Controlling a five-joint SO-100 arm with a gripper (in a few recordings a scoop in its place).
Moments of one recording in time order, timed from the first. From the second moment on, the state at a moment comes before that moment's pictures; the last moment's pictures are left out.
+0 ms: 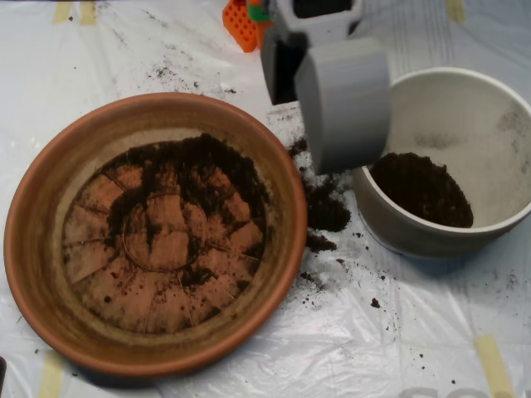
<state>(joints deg) -1.8 100.5 65.6 95.2 -9.9</state>
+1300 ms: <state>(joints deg) 25.6 83.3 107.9 61.3 -19.6</state>
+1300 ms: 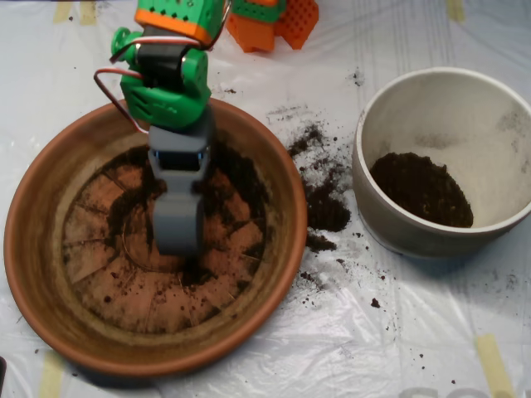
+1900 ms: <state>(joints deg) 21.7 63.6 82.8 75.5 -21.6</state>
